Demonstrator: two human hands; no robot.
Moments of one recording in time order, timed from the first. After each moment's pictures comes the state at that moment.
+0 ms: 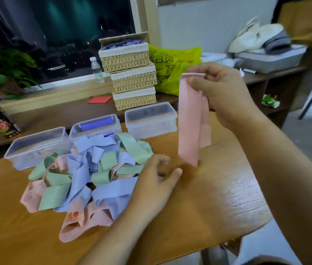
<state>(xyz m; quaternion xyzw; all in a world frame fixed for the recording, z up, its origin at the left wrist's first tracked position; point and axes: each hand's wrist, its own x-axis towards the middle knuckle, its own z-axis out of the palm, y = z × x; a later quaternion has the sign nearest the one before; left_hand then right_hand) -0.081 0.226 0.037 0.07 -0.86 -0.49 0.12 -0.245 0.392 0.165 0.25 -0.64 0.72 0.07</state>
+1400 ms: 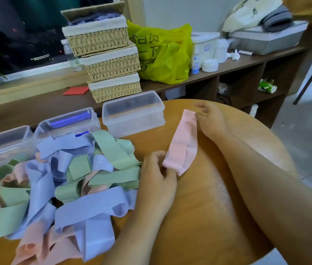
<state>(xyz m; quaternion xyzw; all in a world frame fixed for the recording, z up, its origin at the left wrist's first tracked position) -0.167 0.254 -0.035 0.12 -0.85 -0.49 0.19 -0.397 0.412 -0.027 0.07 -0.86 0.49 0.10</state>
